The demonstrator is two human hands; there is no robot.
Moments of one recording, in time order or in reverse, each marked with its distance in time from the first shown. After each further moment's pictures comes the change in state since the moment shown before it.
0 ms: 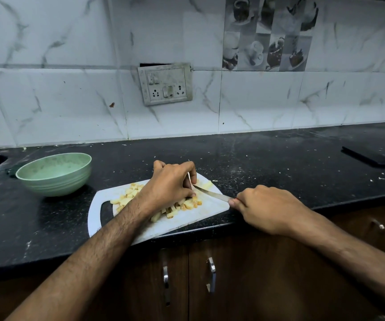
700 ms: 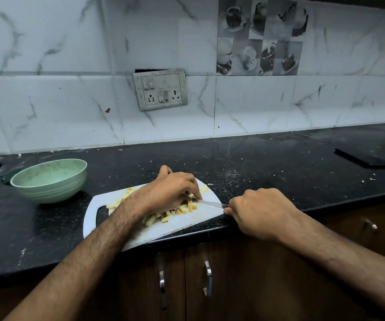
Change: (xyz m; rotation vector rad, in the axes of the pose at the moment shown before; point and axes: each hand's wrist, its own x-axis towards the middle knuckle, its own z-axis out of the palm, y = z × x) left_hand 0.009 -0.004 -0.001 0.217 -0.215 0.264; right_hand -0.008 -0.007 -0.005 -0.269 0.062 -0.136
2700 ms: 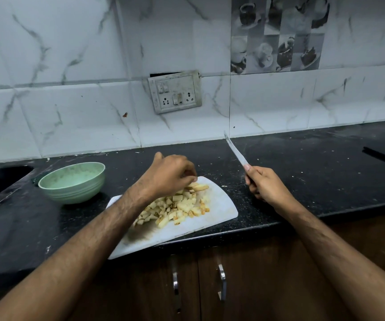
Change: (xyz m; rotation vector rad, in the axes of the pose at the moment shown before) left_hand 0.001 -0.008 -0.041 0.105 0.129 -0.254; right_hand 0.092 0.049 0.079 1.541 0.316 0.240
